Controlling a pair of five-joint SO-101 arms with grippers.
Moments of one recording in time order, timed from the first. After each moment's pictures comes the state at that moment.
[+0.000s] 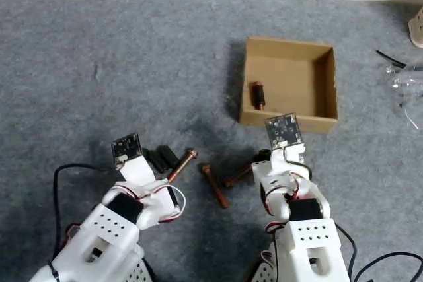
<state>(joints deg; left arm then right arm) 18.9 -57.4 86.3 50.7 54.9 -12.3 -66.5 85.2 33.2 10.2</state>
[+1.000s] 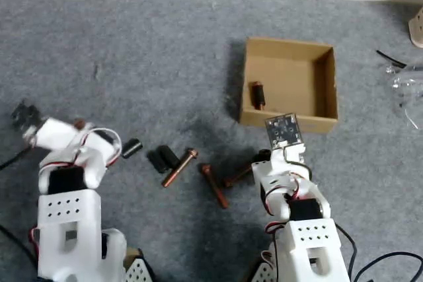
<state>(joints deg) -13.6 -56.6 64.4 48.4 40.2 -12.3 -66.5 85.2 33.2 10.2</state>
